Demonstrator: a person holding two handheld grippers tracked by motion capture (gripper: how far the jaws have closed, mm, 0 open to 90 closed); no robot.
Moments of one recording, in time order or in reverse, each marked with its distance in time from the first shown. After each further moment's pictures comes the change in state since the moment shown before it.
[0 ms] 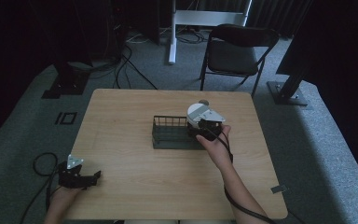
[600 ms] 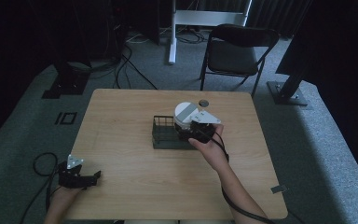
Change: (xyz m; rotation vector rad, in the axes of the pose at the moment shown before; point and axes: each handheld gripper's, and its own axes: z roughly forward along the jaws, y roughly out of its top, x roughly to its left) left arm 0.000 0.000 0.000 0.000 0.000 -0.001; right arm 0.030 0.019 -0.022 -0.112 0.161 -0.054
